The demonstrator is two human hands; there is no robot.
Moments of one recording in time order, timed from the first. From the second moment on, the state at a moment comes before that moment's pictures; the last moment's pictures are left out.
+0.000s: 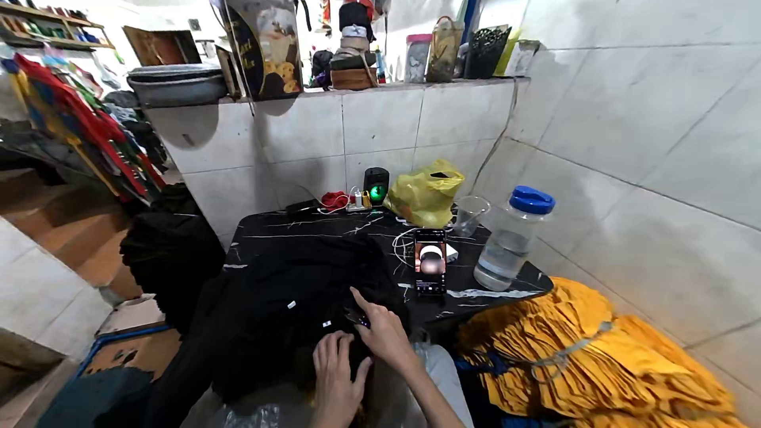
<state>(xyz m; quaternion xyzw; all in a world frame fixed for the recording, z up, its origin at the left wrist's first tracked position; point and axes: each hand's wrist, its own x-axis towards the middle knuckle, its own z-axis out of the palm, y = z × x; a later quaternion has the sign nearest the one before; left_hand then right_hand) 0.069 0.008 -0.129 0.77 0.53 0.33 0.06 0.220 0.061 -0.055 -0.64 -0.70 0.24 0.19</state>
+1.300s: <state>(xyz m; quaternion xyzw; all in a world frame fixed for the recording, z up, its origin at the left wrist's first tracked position) 0.071 0.002 -0.097 0.57 0.42 0.56 0.43 0.212 -0.011 -0.113 -0.57 -0.53 0.39 0.49</state>
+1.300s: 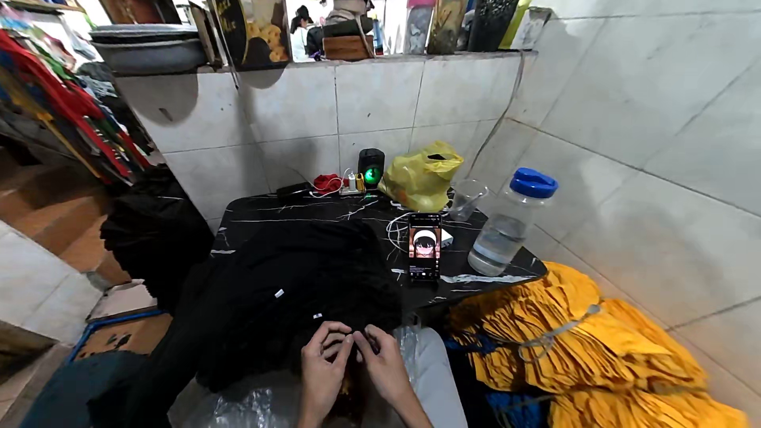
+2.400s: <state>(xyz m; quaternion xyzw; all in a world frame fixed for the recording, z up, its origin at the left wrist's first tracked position) 0.065 0.004 -0.102 0.58 0.46 0.55 0.39 0.199 0.002 -0.087 -0.64 -0.67 0.23 0.29</state>
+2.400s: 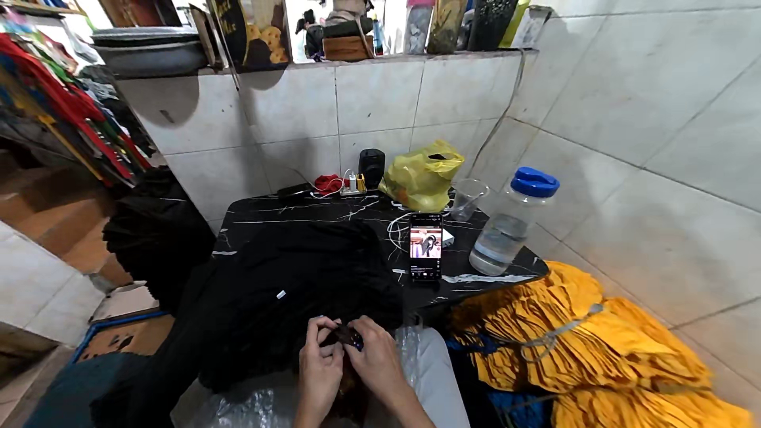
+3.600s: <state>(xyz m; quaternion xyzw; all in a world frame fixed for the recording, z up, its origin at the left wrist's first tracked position) 0.035 0.020 -0.097 0.75 0.50 0.38 0.22 0.207 0.008 -0.106 -0.49 -0.33 0.55 0.60</state>
